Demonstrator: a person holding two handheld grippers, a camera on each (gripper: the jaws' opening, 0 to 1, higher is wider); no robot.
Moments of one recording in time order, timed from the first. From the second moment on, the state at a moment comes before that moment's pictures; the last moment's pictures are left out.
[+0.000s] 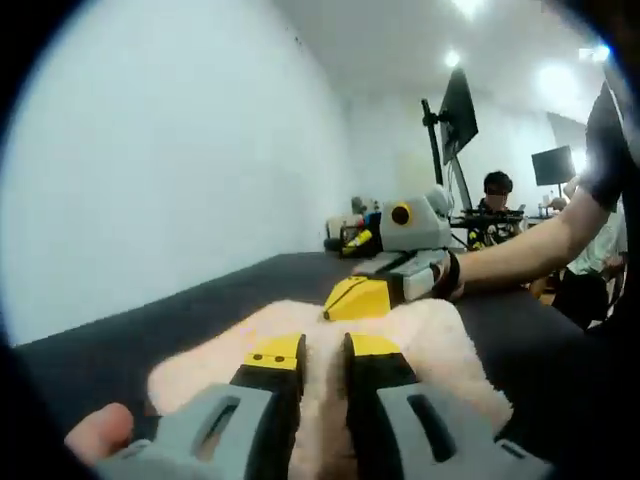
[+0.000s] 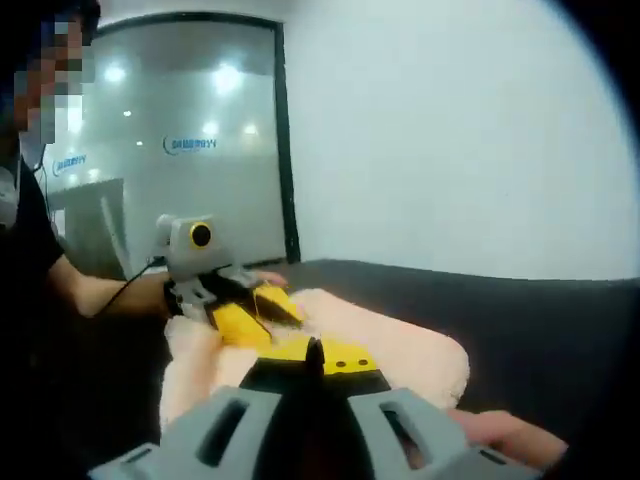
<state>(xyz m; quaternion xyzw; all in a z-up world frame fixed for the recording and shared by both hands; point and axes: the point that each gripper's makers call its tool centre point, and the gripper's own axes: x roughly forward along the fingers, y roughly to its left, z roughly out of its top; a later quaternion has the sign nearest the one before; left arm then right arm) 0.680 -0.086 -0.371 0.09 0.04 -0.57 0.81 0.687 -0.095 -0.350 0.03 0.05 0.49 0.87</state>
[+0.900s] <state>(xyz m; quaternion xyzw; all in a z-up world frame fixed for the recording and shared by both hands) 0.684 -0.079 -0.362 0.08 0.05 -0.58 0.81 0.685 -0.105 -0.353 0.07 0.08 0.48 0.87</state>
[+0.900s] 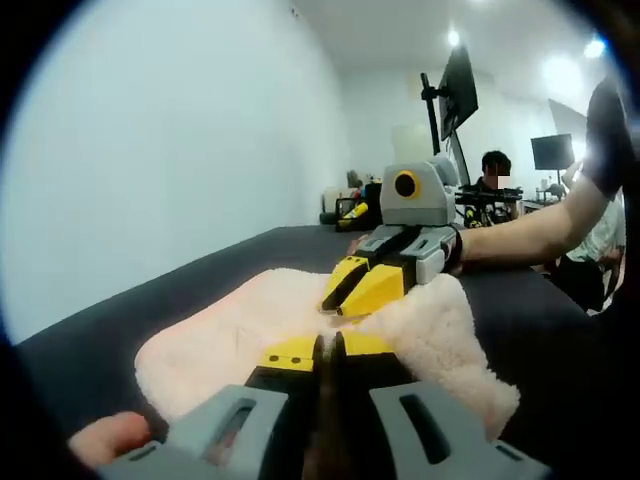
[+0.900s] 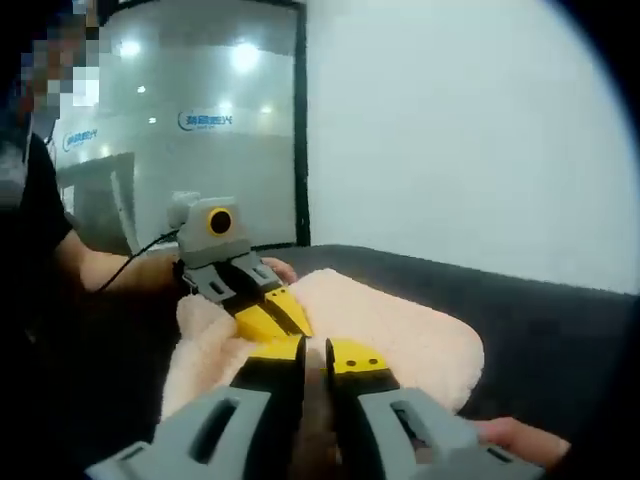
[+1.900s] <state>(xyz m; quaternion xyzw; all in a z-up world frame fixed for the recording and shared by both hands) 0.669 -0.015 -0.378 -0.33 0.48 -0.33 0.74 0.663 -0.176 -0.393 0.42 0.45 0.24 0.74</state>
